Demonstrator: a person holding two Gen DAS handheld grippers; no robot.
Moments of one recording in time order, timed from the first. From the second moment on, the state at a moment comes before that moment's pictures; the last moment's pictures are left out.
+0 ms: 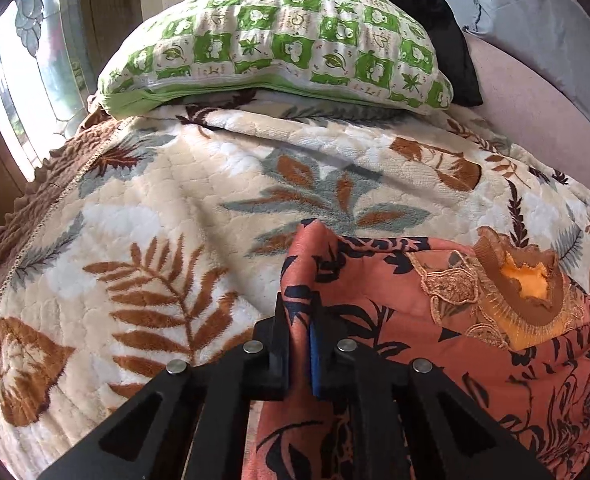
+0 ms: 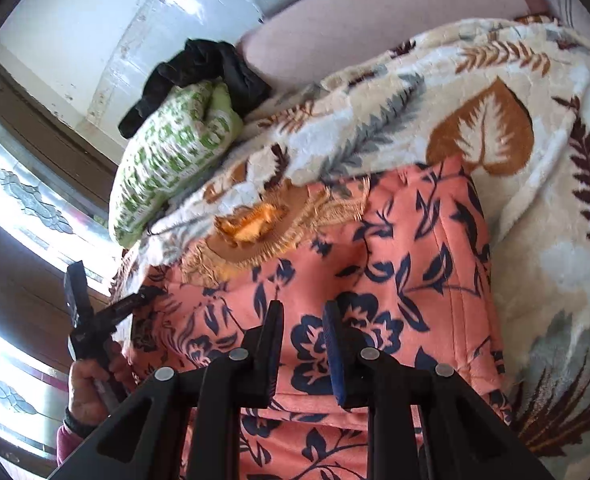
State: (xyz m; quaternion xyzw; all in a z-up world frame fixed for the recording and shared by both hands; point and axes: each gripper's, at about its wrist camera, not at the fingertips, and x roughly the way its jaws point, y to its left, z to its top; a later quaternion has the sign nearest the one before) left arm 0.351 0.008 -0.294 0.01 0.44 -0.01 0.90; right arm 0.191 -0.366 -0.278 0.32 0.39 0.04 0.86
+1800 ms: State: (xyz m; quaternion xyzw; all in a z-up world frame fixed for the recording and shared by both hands) left arm 0.083 0.109 -0.309 -0.04 0.52 -0.08 0.85; right arm 0.009 -0.369 -0.272 0.35 0.45 0.05 0.82
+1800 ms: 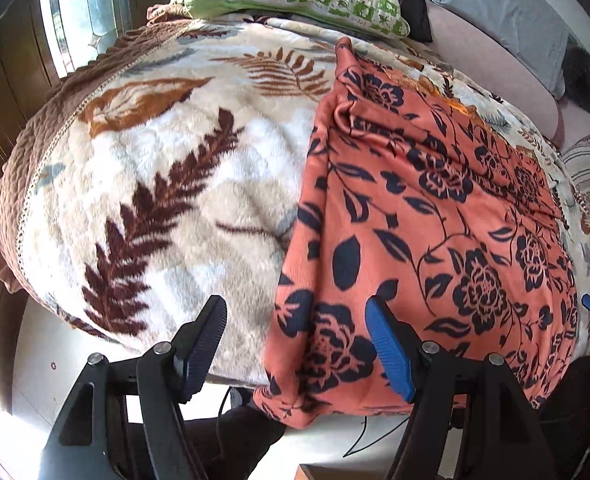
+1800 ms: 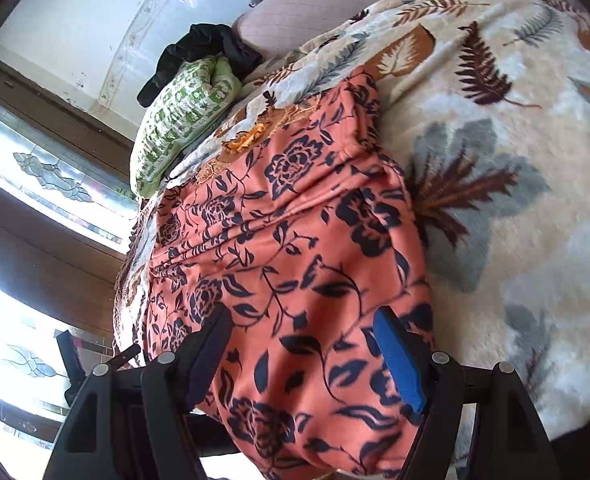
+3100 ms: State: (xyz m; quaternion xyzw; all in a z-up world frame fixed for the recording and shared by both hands) left arm 0.142 0.109 -0.213 -0.15 0.47 -0.27 0.82; right arm 0.007 -0.346 -0.202 0.41 0.43 0.18 0.78
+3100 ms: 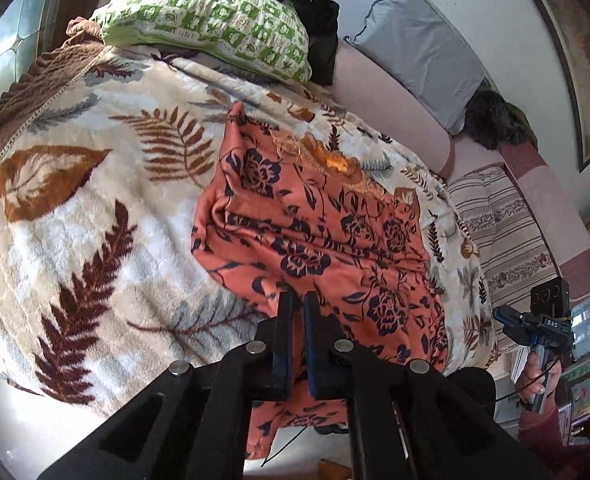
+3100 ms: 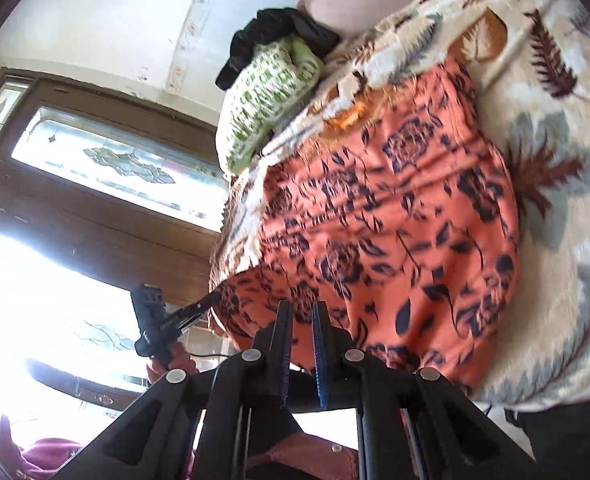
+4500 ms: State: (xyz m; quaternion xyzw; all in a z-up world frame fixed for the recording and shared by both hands) left arm 0.072 0.093 -0.314 0.06 0.60 -0.25 0.76; right arm -0.077 -0.325 -0.339 0.39 0.63 -0.01 0.67
